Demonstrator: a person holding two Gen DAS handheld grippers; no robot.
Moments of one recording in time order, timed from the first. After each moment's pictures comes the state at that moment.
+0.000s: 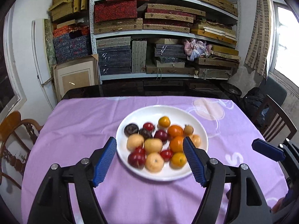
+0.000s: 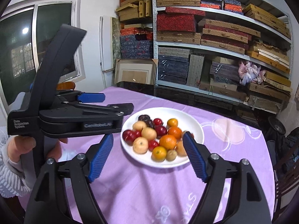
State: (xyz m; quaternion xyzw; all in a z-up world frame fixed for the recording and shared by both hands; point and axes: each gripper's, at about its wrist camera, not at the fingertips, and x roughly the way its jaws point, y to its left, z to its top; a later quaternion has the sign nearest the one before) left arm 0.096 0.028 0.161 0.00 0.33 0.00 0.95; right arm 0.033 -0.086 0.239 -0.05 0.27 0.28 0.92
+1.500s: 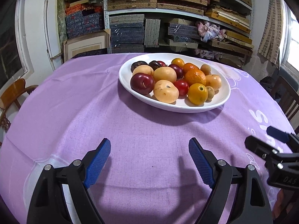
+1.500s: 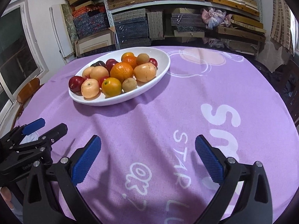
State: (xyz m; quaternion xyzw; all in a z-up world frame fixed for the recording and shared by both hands) left arm 0.060 0.033 0.029 -0.03 0.37 0.04 0.93; right arm 0.068 -0.122 0.097 0.03 0.41 0.14 0.90
